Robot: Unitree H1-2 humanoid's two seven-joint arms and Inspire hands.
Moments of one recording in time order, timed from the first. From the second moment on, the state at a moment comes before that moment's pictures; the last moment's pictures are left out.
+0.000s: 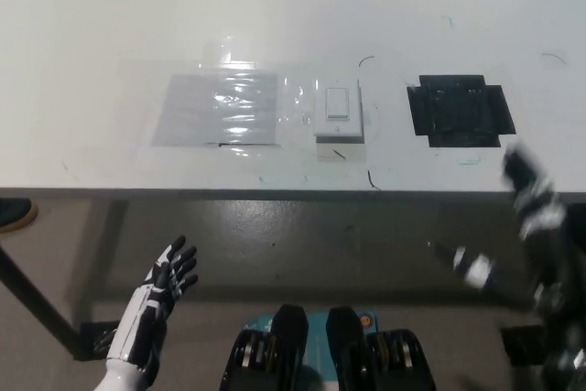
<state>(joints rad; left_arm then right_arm) 0.06 0.09 -0.01 -0.08 -0.08 -0.03 -0.11 -0.14 -0.11 -0.02 -0.22 -0.02 -0.24 0.05</state>
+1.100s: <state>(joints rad) 0.04 0.10 -0.05 -0.11 -0.10 -0.02 -0.14 -1.21 -0.34 0.65 0.54 -0.35 0.16 0.46</state>
